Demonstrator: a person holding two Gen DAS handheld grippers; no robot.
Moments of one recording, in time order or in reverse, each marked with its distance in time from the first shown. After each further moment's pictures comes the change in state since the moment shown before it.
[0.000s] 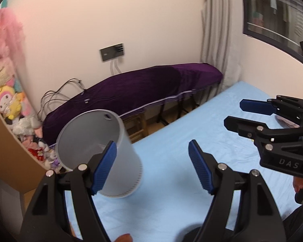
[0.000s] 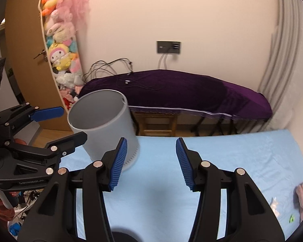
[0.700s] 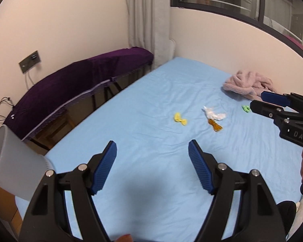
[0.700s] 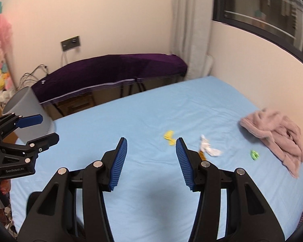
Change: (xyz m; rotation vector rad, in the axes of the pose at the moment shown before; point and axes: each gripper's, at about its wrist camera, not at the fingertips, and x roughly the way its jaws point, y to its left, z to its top) left arm 0.056 -0.259 -0.029 0.197 0.079 -0.307; right arm -0.140 -0.247 -0.198 0.325 0.038 -0.406
